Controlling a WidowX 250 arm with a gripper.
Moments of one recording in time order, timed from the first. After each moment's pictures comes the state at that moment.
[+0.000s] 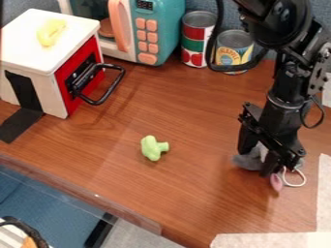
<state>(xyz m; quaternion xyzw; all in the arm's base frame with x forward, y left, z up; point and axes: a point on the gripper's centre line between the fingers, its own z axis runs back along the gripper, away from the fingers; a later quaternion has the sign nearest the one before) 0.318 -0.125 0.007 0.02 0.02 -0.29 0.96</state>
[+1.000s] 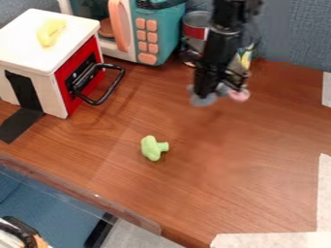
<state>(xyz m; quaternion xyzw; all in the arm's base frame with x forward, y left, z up) 0.357 -0.013 0.058 0.09 -0.03 -0.10 0.99</state>
